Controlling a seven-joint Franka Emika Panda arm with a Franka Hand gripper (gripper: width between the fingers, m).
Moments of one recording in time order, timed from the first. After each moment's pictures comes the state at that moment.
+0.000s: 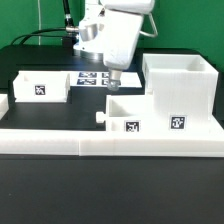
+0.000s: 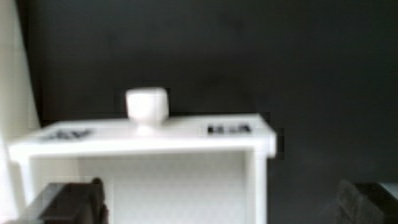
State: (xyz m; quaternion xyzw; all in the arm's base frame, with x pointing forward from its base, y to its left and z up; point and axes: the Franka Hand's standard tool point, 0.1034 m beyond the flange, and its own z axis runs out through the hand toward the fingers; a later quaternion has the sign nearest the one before) arm 0.546 -0.023 0.079 0.74 0.67 -0.03 0.06
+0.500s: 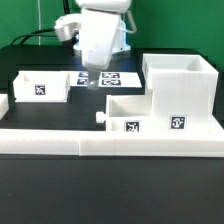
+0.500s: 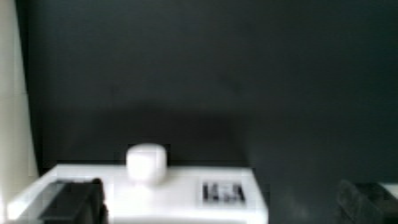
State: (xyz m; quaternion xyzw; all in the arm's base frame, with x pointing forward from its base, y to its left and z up) arm 0.552 -0.056 0.068 0.70 0.71 -0.02 0.03
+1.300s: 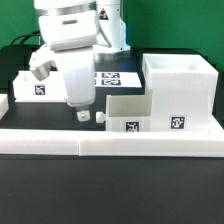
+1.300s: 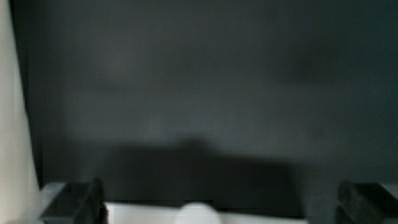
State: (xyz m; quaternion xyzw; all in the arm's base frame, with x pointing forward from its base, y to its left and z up) arm 0.574 -0.067 0.034 0.67 0.74 0.04 -0.05
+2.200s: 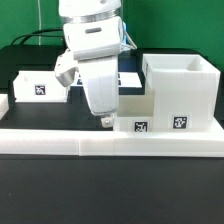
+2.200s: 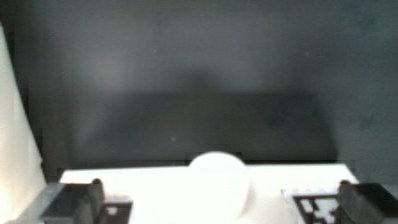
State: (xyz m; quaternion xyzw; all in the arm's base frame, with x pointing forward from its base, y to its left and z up) arm 0.583 -0.021 0.028 0.70 0.71 0.04 -0.07
